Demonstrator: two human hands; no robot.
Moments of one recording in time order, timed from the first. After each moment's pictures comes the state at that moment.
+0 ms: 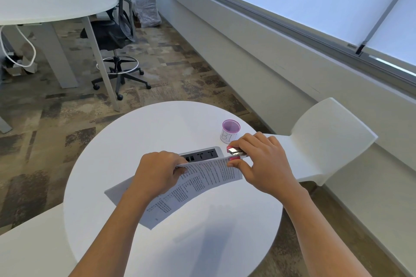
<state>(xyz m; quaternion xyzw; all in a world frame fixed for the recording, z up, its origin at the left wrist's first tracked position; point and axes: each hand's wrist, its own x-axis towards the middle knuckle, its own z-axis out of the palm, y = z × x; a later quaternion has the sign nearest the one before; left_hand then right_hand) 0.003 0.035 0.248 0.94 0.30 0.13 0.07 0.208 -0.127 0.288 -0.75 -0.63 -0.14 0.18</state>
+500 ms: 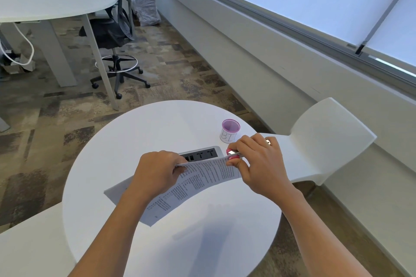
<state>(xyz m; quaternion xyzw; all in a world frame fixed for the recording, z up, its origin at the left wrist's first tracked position) 0.002 0.036 0.246 0.94 0.31 0.13 0.07 0.206 -0.121 0.273 -0.74 -0.62 -0.19 0.19</state>
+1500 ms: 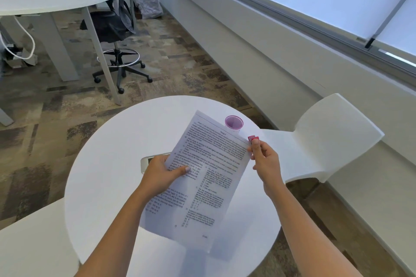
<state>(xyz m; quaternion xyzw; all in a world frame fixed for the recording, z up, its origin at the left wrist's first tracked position) 0.007 0.044 0.201 0.72 0.42 0.17 0.53 0.241 -0.093 0.205 -0.76 -0.21 0.20 0.59</state>
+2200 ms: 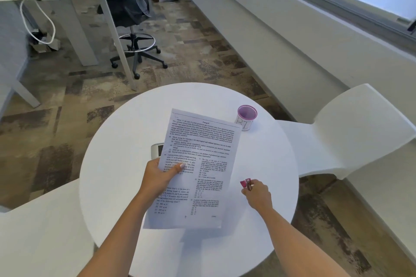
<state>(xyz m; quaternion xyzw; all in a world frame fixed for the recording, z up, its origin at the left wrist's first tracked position) -0.007 0.037 0.155 0.56 0.51 0.25 0.60 0.249 -0.117 0.046 -0.90 -0.22 0.30 0.21</state>
